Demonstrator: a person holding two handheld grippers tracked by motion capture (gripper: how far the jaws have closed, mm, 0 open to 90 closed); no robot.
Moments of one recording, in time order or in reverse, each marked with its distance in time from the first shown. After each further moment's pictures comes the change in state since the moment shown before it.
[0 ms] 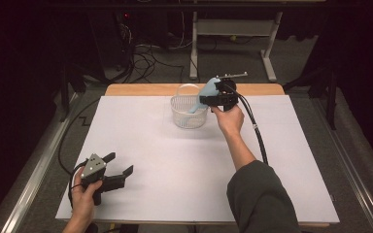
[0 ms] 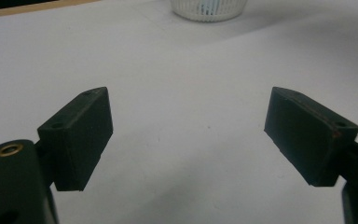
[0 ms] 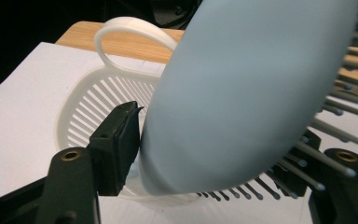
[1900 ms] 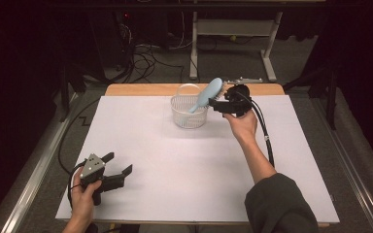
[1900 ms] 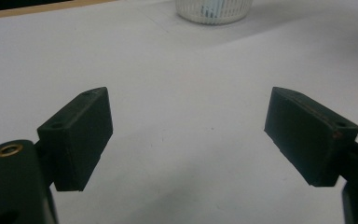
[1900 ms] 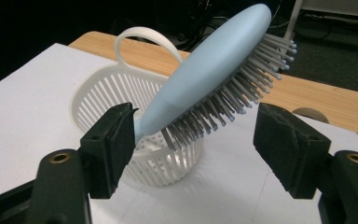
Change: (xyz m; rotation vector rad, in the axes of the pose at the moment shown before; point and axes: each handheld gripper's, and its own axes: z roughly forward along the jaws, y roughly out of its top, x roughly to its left) left arm 0.001 0.000 -0.002 -0.011 0.023 -0.011; right arm -0.009 -0.019 -0.045 -0.116 0.004 -0.143
